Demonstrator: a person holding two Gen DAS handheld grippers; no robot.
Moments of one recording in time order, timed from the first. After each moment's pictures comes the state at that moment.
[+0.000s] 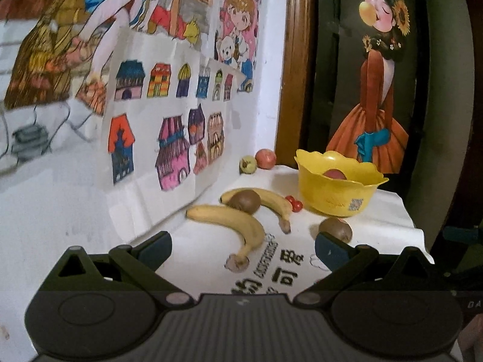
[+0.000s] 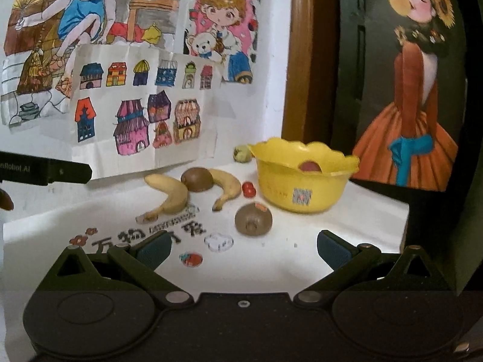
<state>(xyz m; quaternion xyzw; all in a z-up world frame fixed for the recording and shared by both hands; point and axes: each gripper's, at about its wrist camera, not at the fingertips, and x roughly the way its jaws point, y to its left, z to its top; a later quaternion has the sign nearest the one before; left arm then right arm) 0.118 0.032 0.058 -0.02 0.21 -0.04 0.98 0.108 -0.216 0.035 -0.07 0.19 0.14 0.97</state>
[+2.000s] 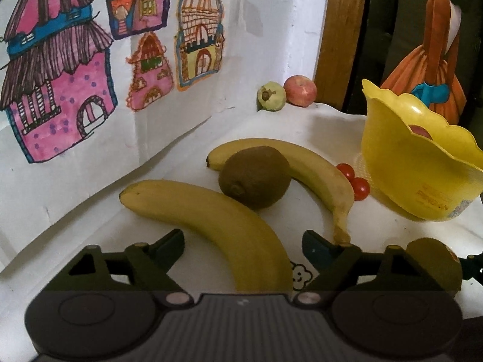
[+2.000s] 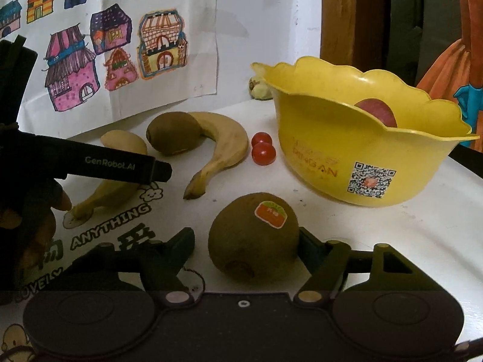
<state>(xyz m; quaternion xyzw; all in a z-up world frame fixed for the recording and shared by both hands) 0.347 0.003 -0.038 -0.05 0.35 0.01 0.94 0.310 -0.194 -0.041 -0.07 0.33 0.19 0.92</state>
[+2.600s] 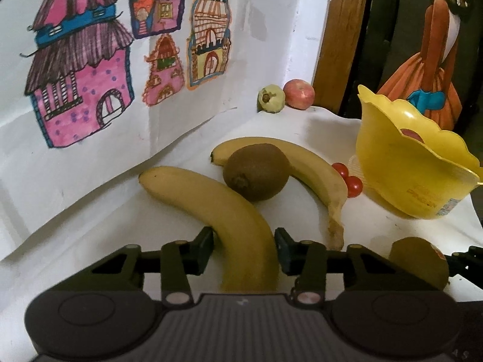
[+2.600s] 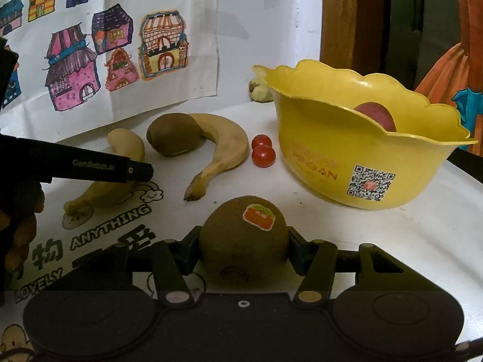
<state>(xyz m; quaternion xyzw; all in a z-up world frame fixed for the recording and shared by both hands) 0.321 0.012 -0.033 -0.07 0.34 0.00 0.94 0.306 -0.193 -0.039 -0.07 0.33 0.20 0.92</state>
